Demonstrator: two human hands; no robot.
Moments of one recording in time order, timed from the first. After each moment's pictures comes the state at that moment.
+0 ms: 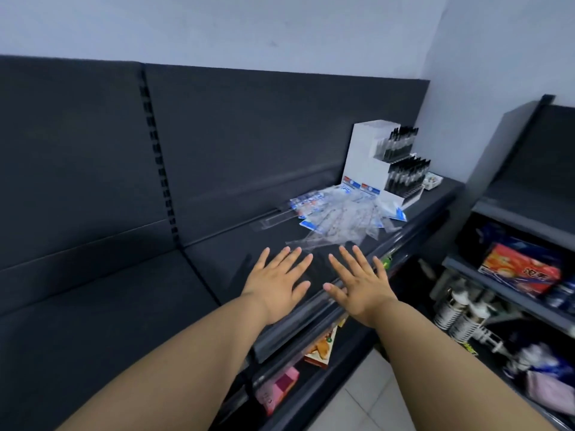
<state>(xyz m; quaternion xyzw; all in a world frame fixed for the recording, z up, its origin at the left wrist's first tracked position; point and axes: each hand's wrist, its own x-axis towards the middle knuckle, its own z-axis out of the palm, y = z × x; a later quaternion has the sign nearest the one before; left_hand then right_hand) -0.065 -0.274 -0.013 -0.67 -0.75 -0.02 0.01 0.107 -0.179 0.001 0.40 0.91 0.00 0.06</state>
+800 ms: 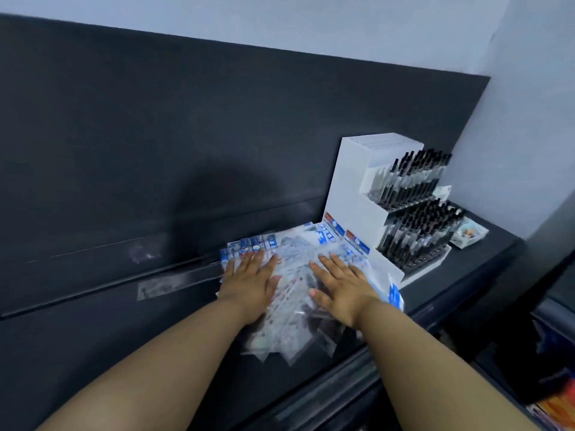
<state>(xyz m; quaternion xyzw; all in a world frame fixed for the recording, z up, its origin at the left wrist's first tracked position) -0.097 0.064 -0.064 -0.49 -0.87 -0.06 -0.07 0.067 0.199 -0.026 0.25 0.96 -0.05 0.09</state>
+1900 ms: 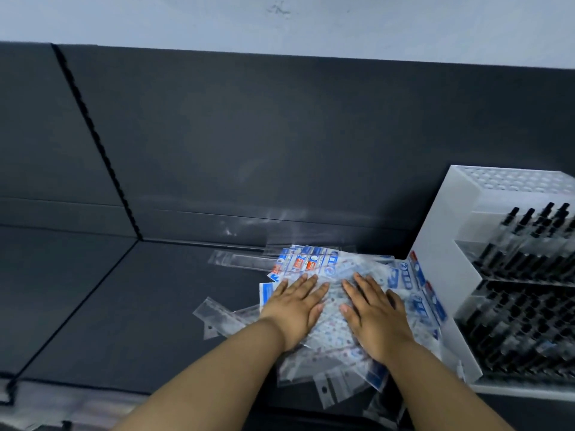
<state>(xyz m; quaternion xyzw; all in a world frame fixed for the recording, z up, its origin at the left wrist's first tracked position) -0.043 0.084 -0.067 -0.35 -0.93 -0.06 -0.07 0.021 0.262 -0.068 0.07 1.00 -0.06 0.02</state>
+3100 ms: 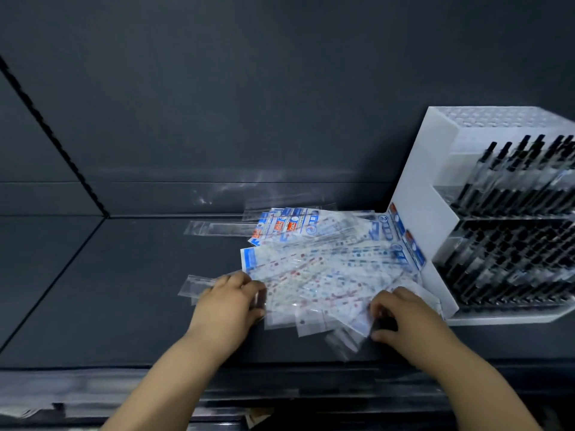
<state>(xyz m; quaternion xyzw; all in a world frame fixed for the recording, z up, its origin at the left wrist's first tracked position) 0.009 0.012 -0.045 -0.26 -0.96 -0.08 -0.03 0.121 0.281 -0.043 0.11 0.97 -0.21 0.06</state>
